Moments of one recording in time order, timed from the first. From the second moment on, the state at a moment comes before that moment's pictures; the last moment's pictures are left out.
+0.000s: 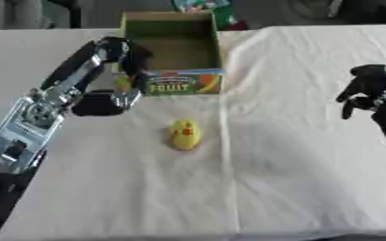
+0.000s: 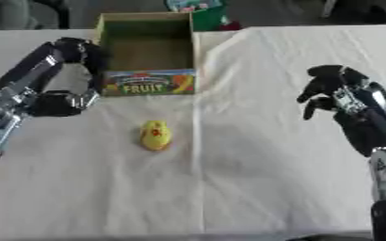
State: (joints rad) left arm -0.58 0.48 -0.28 -1.61 -0.30 -0.28 -0.31; right arm -0.29 -0.23 -0.12 -1.76 -0.26 -0.01 0.47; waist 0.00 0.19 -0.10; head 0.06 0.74
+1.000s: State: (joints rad) left arm -0.65 0.41 -0.37 -1.40 -0.55 -0.38 -0.48; right arm -0.29 -0.23 -0.11 -1.76 -0.26 -0.01 0.48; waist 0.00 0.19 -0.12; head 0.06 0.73
